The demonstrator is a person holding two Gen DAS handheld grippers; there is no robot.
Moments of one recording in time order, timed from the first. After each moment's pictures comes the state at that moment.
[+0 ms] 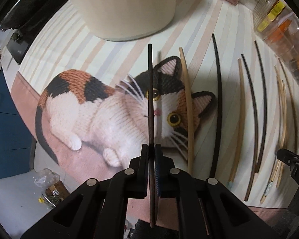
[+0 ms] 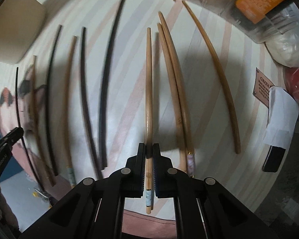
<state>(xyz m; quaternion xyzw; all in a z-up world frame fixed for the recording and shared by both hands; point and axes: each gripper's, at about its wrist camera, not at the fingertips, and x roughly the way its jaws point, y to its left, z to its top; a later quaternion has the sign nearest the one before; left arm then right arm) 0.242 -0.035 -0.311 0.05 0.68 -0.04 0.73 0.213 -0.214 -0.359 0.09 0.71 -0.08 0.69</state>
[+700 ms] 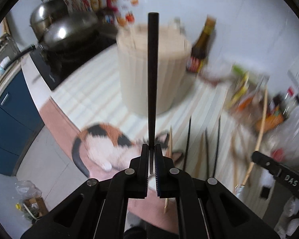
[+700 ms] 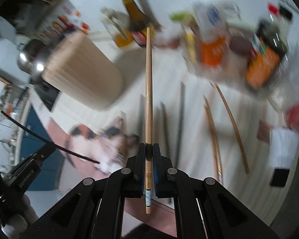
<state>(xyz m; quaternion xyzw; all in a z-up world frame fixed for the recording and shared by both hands) 0.227 0.031 -0.144 -0.05 0.52 -0.03 0.85 0.231 -0.186 -0.185 0.17 0.54 0.03 0.82</state>
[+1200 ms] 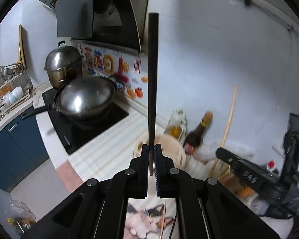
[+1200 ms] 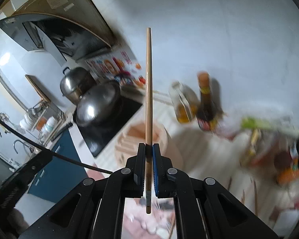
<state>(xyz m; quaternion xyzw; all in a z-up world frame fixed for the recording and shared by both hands) 0.301 0.075 0.013 -0.09 0.37 -0.01 0.92 0.364 -0.113 -0.048 0.14 0.40 0.13 0.90</state>
